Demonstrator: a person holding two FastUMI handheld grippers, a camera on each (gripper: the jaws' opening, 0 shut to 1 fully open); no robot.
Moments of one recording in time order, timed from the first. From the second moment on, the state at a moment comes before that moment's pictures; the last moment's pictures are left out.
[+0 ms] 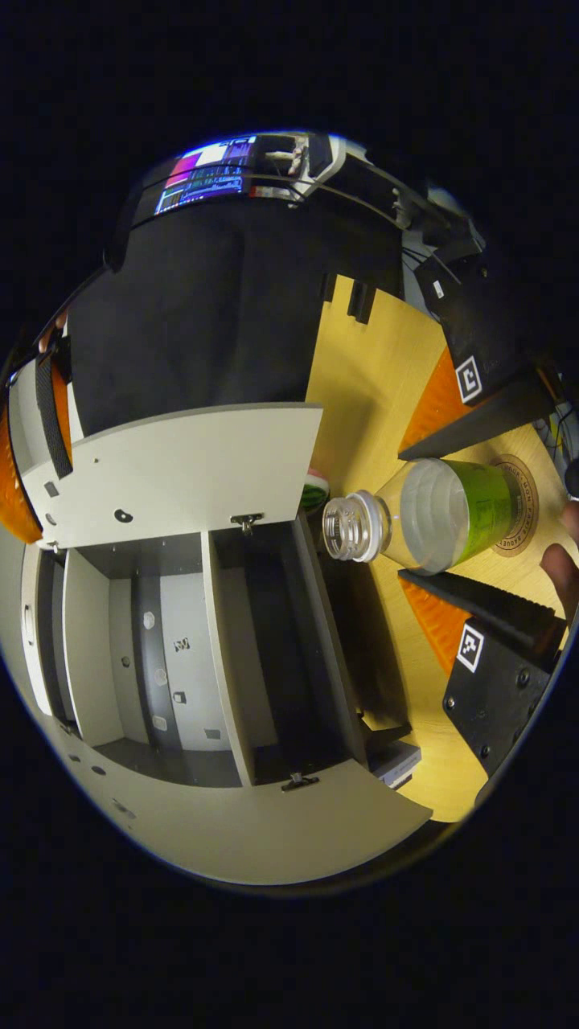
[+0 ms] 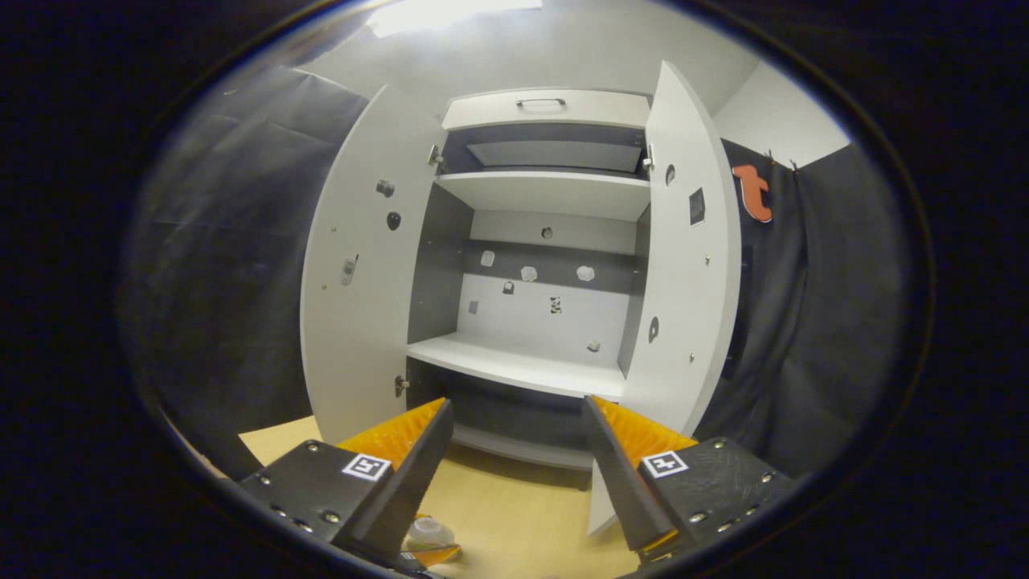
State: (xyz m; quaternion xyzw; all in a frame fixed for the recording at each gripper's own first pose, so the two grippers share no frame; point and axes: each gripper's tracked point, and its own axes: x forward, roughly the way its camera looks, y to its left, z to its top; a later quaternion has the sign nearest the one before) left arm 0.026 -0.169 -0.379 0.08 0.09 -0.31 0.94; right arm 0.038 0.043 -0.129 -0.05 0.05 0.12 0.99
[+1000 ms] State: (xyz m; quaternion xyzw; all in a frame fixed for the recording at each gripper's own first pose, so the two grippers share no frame) left arm 0.021 -0.160 -0.185 0.07 0.02 -0.30 0.95; right arm -0.003 -0.067 -0.091 0.01 -0.01 0.05 1.00
